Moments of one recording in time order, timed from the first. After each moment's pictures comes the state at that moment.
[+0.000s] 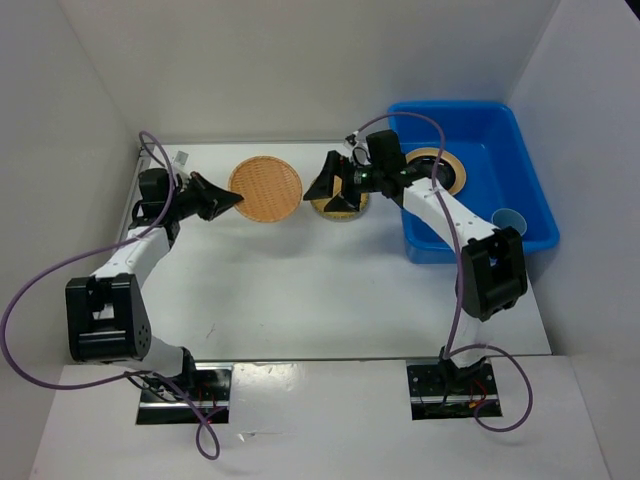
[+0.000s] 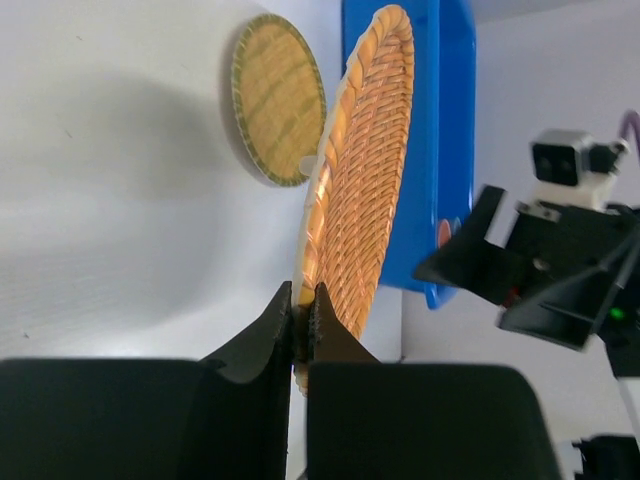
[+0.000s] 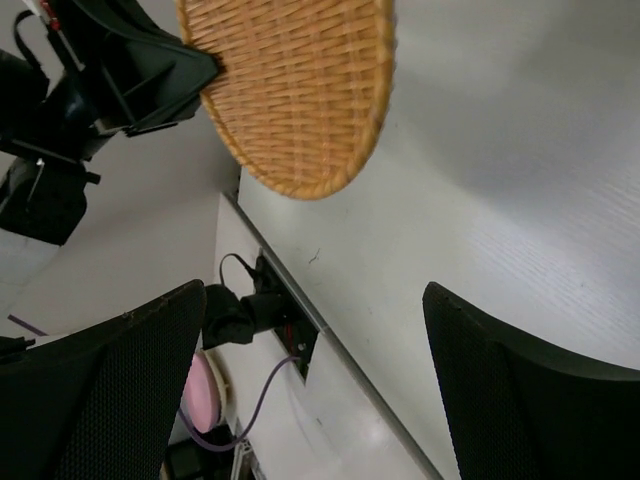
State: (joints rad) left arm 0.12 1.47 0.92 0.14 0.75 -0.89; right arm 0.40 1.74 1.48 -0.36 -0.71 0.70
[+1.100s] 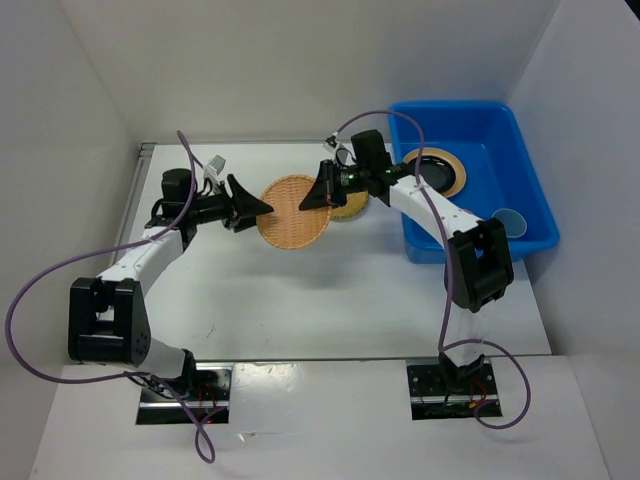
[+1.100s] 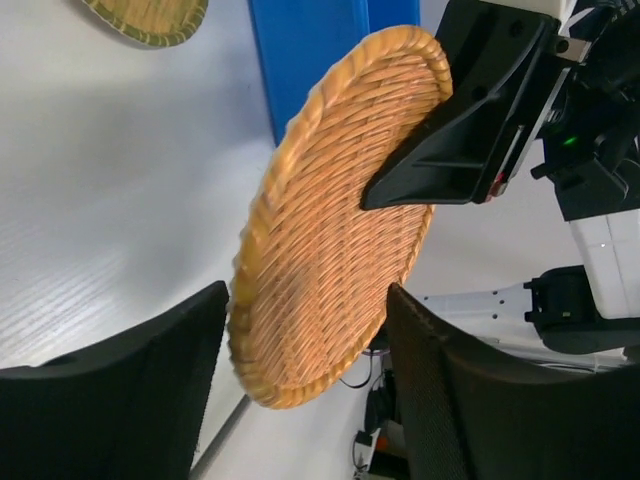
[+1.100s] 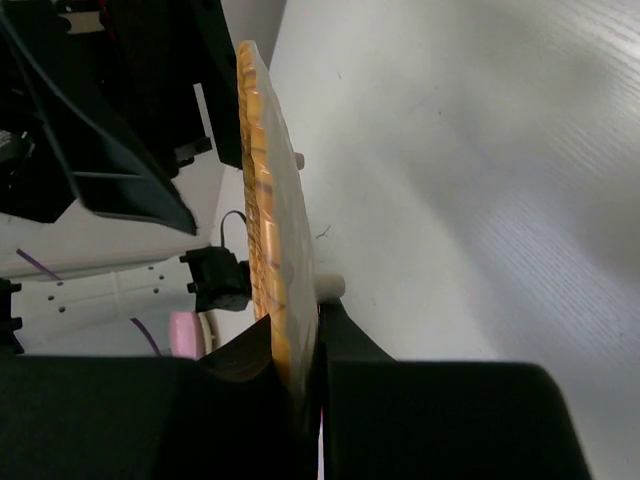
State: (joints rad) left arm -0.02 1.45 0.92 0.08 0.98 -0.87; right arm 0.46 1.85 1.55 -0.32 -0.83 0.63
